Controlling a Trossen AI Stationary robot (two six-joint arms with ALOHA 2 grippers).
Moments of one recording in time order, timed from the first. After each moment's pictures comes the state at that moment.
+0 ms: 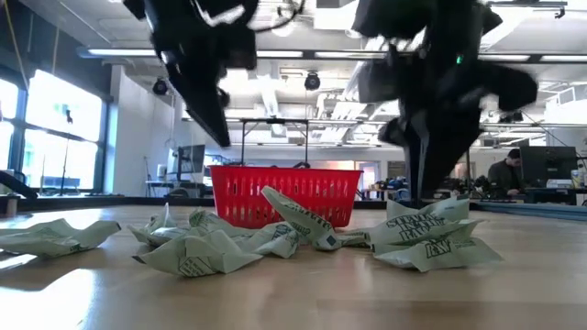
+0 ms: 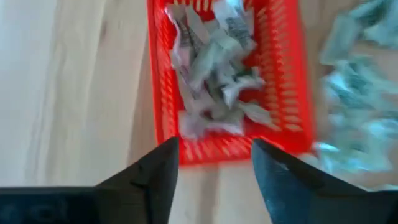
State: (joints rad) left arm -0.04 1.52 1.04 -0.59 0.02 -0.19; right arm 0.20 1.71 1.04 -0.58 -0.04 0.18
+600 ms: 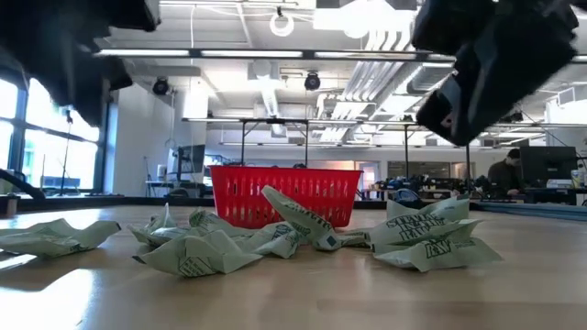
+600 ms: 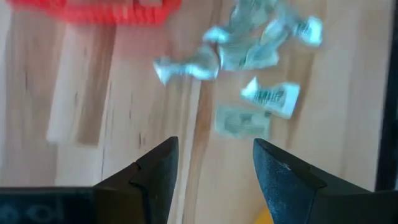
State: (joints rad) left arm -0.47 1.31 0.88 -0.69 -0.08 -0.62; right arm 0.34 1.44 0.71 -0.07 -0.17 0.43
